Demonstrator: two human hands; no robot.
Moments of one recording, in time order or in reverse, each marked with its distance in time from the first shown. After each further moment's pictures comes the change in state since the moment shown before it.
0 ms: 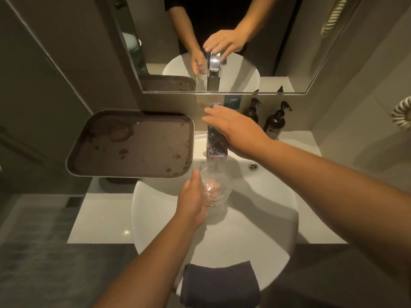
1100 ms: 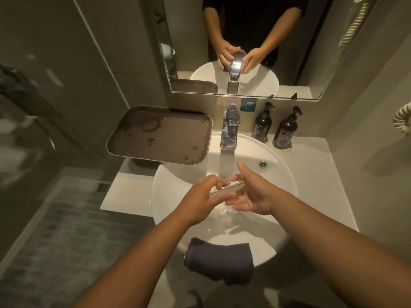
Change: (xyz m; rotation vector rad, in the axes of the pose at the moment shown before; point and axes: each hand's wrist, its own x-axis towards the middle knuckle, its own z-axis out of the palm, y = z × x) left_hand -0.099 0.017 -0.017 1.243 -0.224 0.570; right_hand -0.113 -0.057 0.032 1.603 -0.521 1.167
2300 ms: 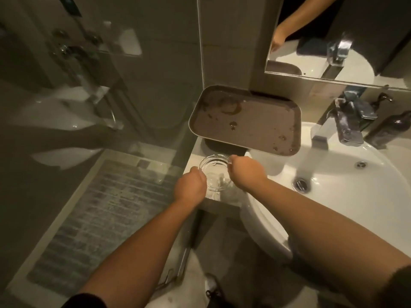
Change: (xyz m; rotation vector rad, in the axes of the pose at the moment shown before) left_hand -0.060 -0.205 -0.148 0.367 0.284 -0.579; right_hand 0.129 0.006 0.260 -1.526 0.494 -0.540
